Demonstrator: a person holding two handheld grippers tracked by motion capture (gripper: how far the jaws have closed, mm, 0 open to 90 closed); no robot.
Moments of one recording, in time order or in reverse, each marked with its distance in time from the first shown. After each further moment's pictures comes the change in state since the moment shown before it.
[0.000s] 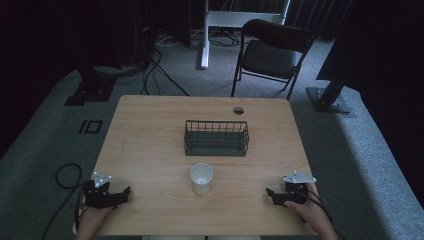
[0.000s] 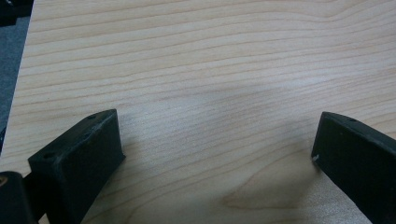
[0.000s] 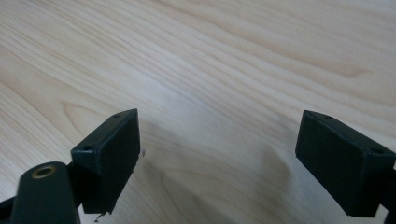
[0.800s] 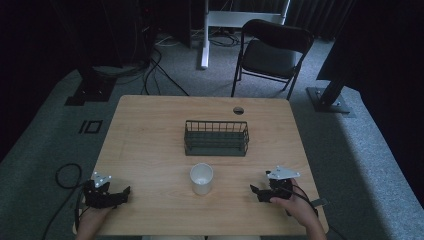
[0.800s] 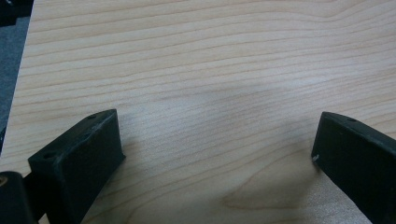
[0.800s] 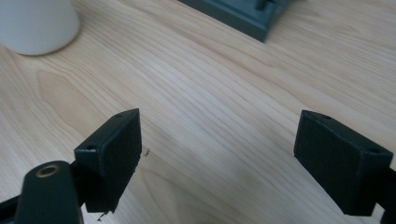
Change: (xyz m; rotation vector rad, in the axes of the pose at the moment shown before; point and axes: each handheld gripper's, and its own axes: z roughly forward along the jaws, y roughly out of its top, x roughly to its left) left arm 0.000 0.000 0.000 0.000 0.000 0.000; right arm 0.037 0.035 0.015 -0.055 0.109 -0.094
